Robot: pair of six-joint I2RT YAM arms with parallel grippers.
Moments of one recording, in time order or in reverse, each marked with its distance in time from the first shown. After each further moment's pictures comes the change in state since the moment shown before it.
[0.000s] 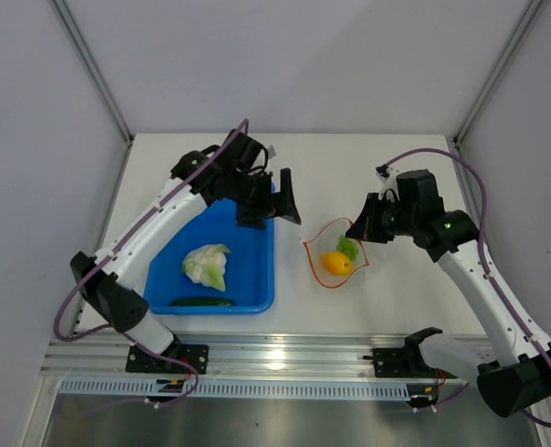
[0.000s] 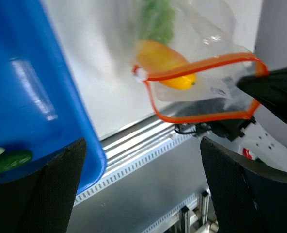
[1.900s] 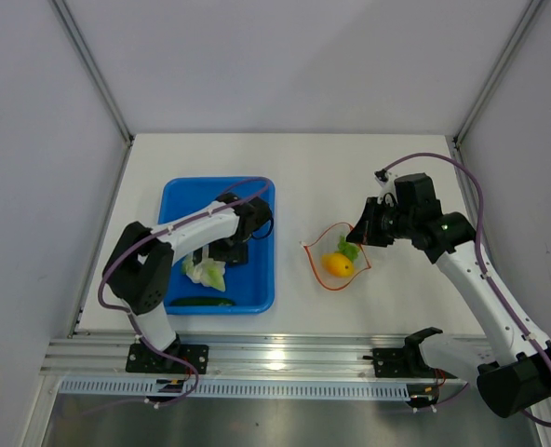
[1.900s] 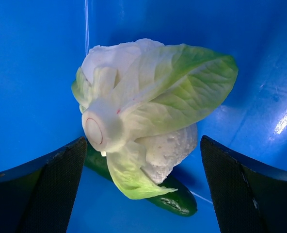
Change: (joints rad) left arm -0.006 0.138 -0.512 -0.100 -0.878 -0.159; right arm -0.003 -0.003 -0.037 0.000 0.001 -0.001
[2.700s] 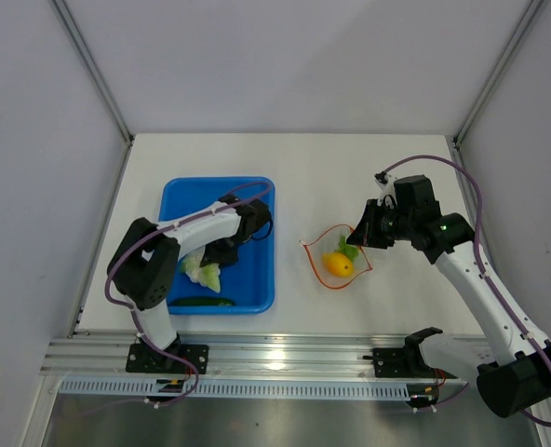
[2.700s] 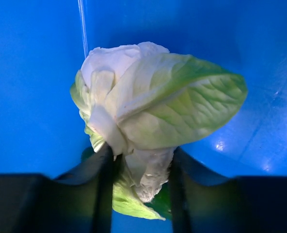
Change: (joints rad) left arm 0.021 0.046 -0.018 0.035 0.001 0.072; right arm -0.006 0.000 -0.021 0.000 0.000 -0.002
